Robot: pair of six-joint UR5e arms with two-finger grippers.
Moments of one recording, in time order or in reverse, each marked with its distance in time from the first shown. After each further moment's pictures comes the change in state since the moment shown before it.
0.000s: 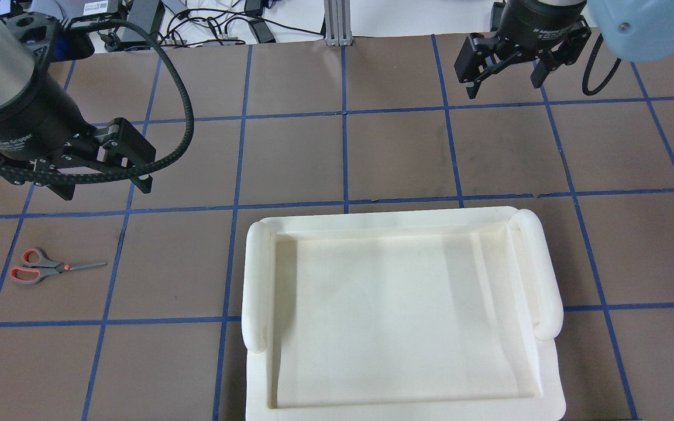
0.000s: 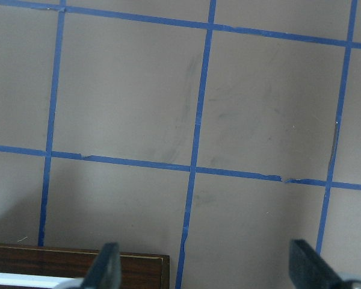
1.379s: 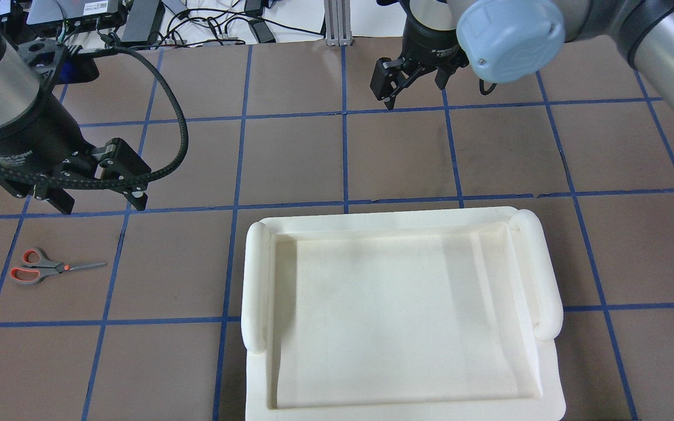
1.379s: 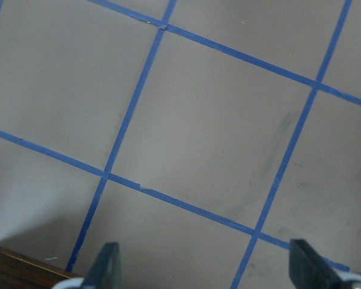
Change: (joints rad) left arm 0.073 -0.010 -0.076 -0.002 0.008 0.129; right arm 0.182 0.191 -0.055 -0.173 0.043 -0.152
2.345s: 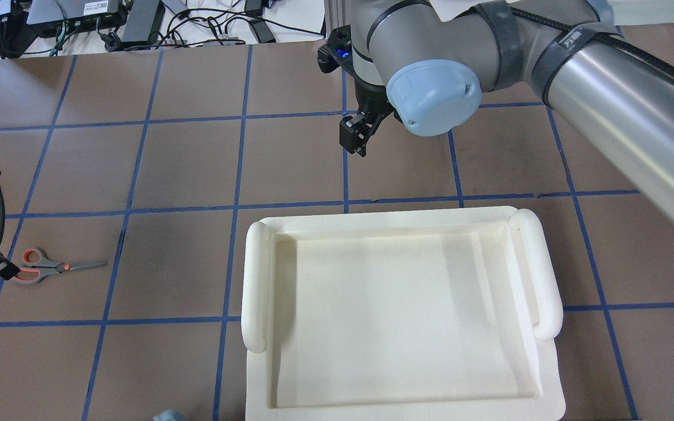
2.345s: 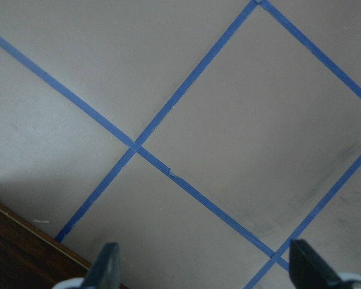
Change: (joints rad) left arm 0.512 -0.110 -0.172 0.164 0.119 1.286; right arm 0.108 0.022 0.078 -0.026 -0.096 -0.183
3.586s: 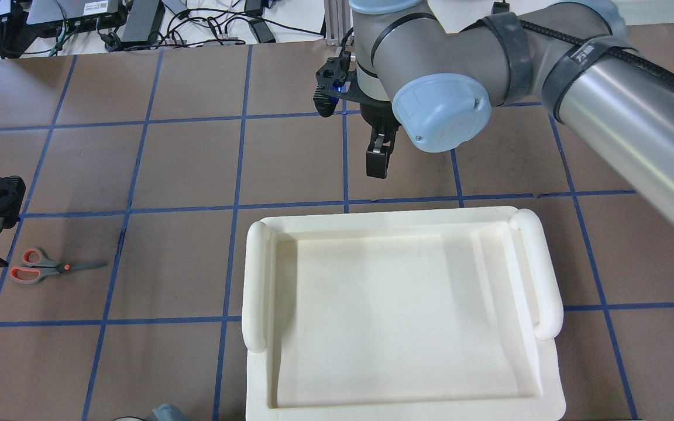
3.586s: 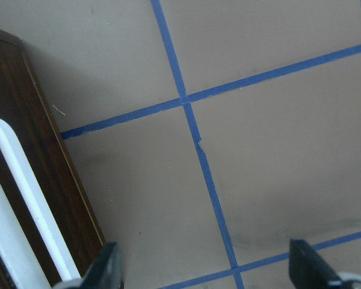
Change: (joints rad) left arm 0.038 -0.247 -0.186 0.737 0.048 0.752; right arm 0.001 -0.047 0.061 0.033 0.033 -0.549
